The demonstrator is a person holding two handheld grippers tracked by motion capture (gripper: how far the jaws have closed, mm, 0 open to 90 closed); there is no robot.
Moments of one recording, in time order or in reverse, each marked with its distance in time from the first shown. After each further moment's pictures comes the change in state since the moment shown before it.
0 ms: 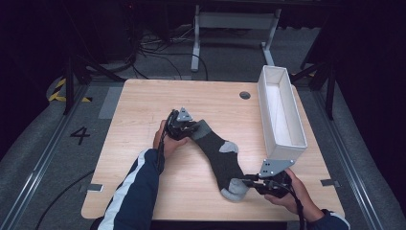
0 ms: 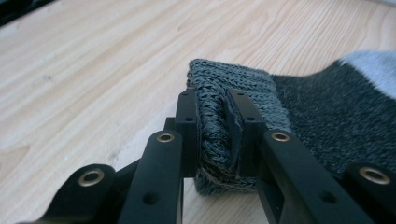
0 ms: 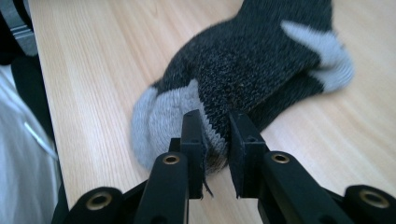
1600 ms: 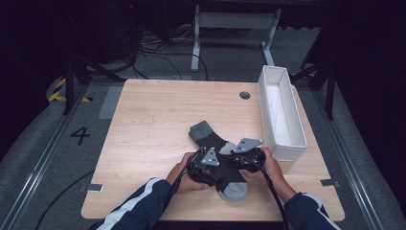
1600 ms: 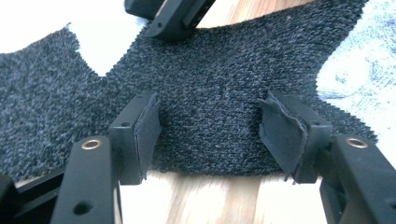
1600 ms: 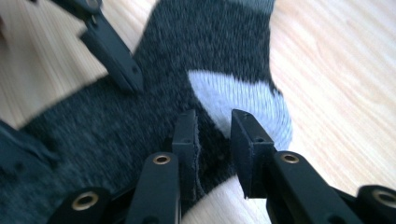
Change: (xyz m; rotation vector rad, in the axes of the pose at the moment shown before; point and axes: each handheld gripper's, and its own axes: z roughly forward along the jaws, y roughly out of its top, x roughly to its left) left arm -0.130 -0.017 -0.006 0.131 -0.306 0.207; right arm -0.044 0.035 0.076 0.059 -0.197 0.010
